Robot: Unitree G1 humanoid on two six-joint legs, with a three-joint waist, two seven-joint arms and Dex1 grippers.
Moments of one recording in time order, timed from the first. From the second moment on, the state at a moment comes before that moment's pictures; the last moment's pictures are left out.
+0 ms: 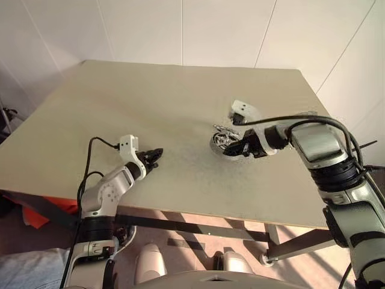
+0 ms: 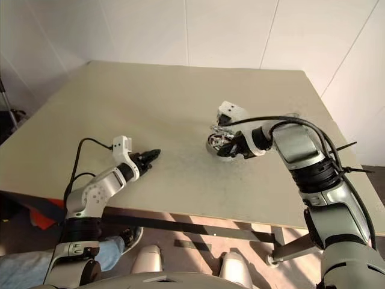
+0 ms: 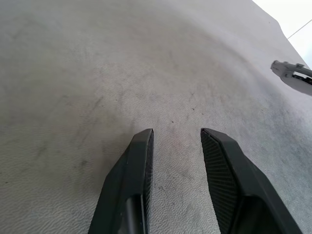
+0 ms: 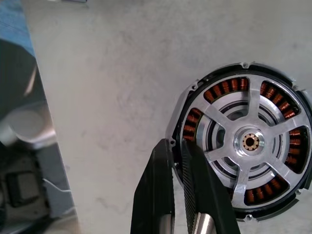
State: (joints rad) left arm -0.29 0.16 0.22 0.07 -0.54 0.74 -0.32; right arm -0.82 -0.63 0.26 -0.12 0.09 1.39 1.27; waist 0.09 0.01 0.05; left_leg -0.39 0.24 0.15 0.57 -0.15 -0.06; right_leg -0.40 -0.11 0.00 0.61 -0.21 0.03
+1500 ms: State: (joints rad) left arm -0.41 0.17 0.17 0.03 -0.59 0.84 -0.34; right arm -1.04 0.07 -0.87 0.25 0.24 1.52 -0.05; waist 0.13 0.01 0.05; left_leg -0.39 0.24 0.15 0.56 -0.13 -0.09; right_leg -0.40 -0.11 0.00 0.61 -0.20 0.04
